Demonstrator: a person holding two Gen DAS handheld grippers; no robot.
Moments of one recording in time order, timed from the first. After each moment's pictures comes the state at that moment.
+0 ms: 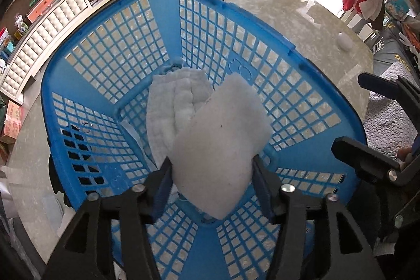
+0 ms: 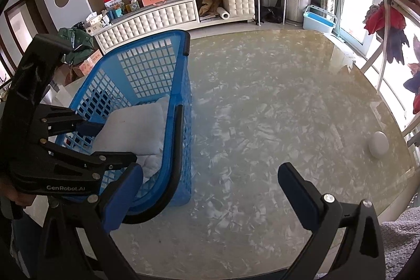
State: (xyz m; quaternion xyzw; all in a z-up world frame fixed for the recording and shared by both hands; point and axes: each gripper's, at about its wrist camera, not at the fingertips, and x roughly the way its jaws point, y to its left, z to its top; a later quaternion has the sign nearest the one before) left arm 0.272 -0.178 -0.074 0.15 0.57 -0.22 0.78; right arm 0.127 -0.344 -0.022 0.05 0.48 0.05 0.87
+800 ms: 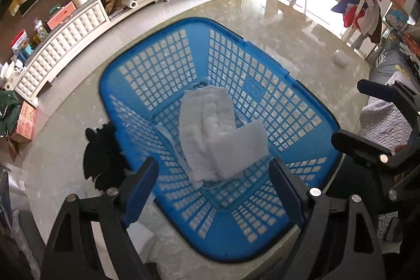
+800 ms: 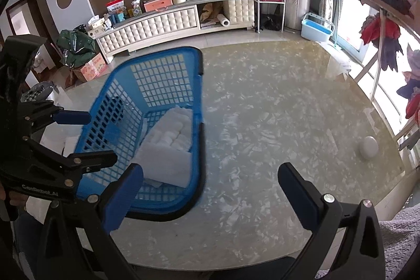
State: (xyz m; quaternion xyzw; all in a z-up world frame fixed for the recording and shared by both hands) left arm 0.242 -0.136 -0.018 0.14 0.52 -0.19 0.82; right arm 0.109 -0.322 0.010 0.04 0.47 0.05 0.88
